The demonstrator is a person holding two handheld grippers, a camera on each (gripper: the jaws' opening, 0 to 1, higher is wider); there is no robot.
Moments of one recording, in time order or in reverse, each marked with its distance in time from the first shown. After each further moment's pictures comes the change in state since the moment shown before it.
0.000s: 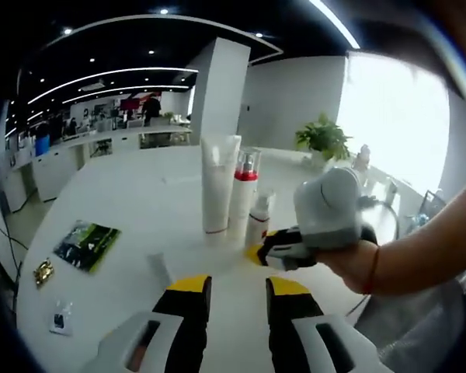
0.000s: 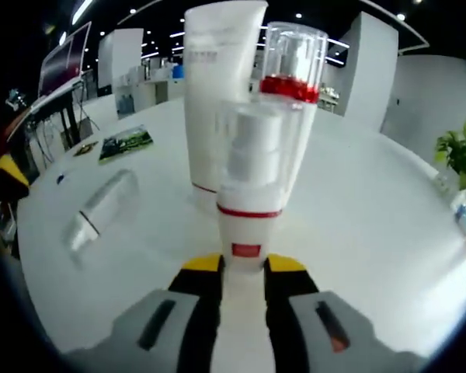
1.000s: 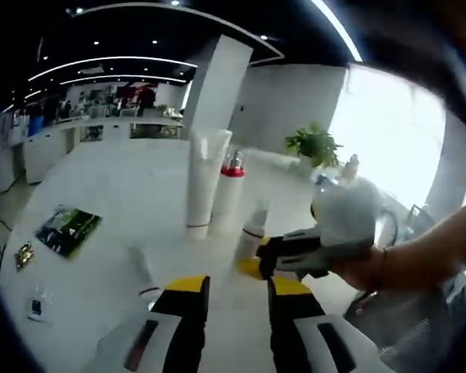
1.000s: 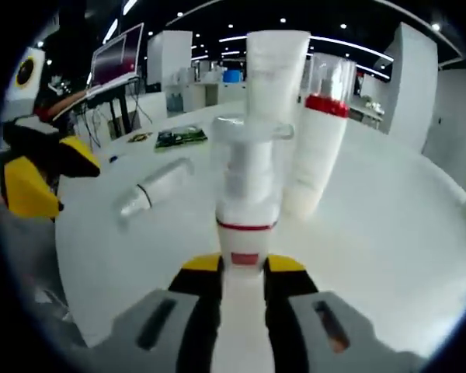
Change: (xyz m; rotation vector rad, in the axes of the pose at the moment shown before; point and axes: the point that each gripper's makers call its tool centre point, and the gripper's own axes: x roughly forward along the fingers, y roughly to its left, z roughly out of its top) left arm 0.003 -0.017 -0.007 -0.070 0.007 -0.086; right arm -0.027 0.020 -0.009 -0.089 -0.050 0.195
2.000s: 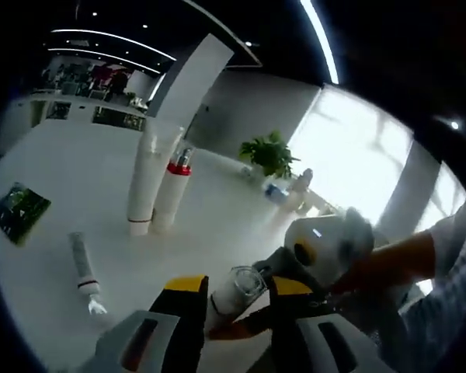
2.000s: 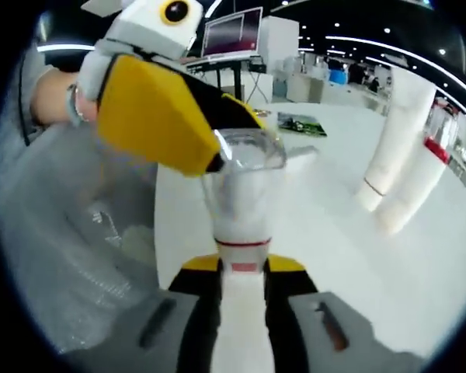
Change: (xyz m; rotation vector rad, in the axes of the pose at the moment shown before) left arm -0.003 -0.051 0.005 -0.133 -0.025 -0.302; right arm -0.062 0.091 -0.035 -0.366 0.062 0.531
